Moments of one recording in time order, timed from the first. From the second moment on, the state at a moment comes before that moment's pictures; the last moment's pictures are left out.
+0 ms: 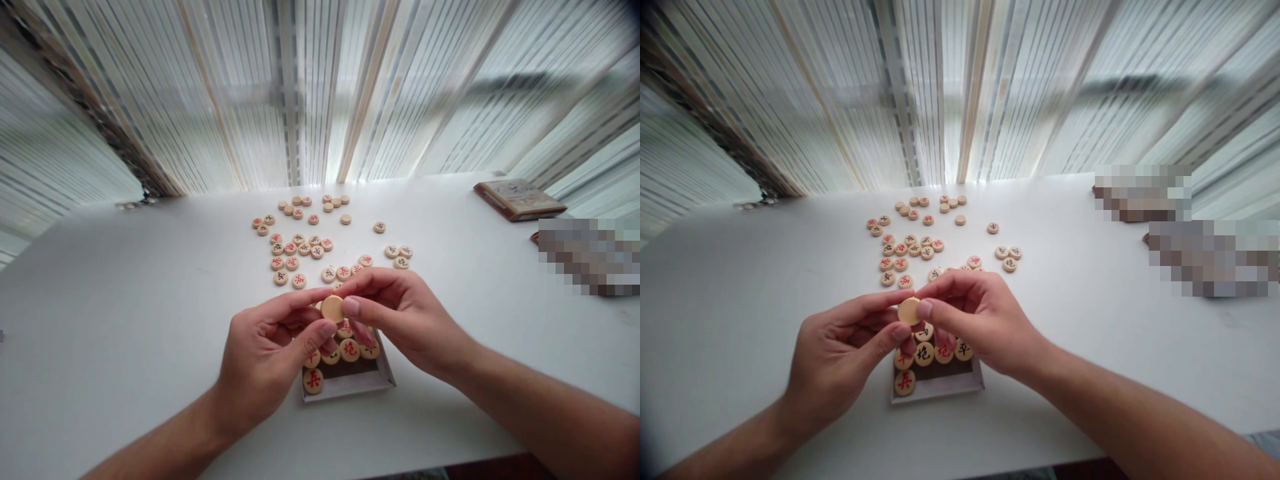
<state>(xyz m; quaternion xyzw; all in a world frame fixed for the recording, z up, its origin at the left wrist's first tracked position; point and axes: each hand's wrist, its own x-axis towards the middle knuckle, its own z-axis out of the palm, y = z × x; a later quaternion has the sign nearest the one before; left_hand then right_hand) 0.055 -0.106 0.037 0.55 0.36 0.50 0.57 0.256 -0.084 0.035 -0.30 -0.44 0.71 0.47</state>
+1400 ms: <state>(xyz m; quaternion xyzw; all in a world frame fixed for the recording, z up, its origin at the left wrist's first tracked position) 0.053 -0.105 0.032 0.66 0.37 0.49 0.44 0.257 -0.087 0.037 -0.34 -0.43 0.71 0.45</state>
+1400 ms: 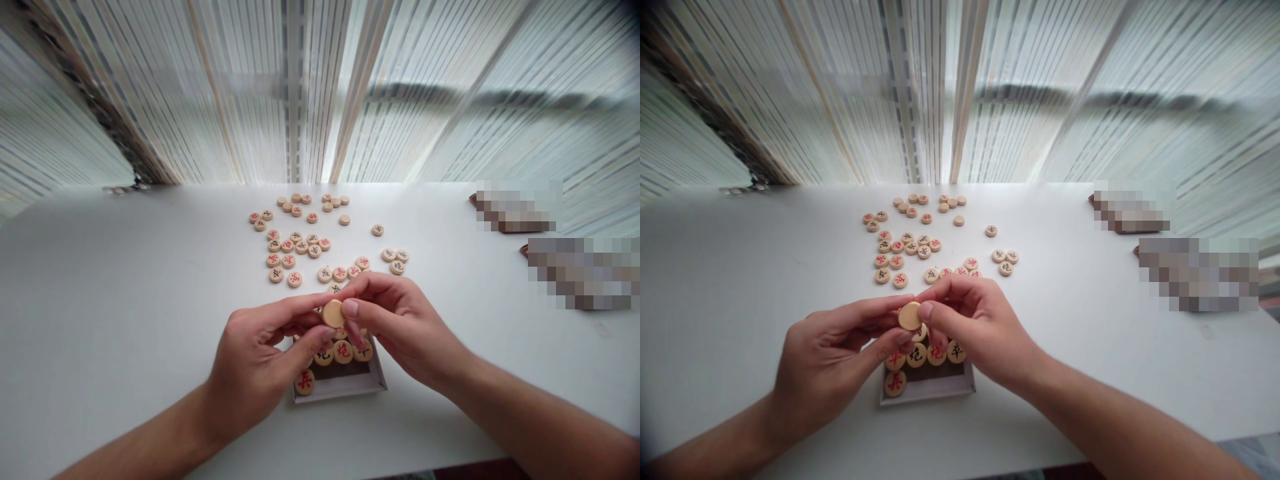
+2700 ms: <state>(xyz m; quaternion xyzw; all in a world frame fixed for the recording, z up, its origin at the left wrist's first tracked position) 0.053 -0.105 0.029 0.65 0.35 0.48 0.48 0.254 -0.088 0.037 -0.31 -0.42 0.73 0.45</state>
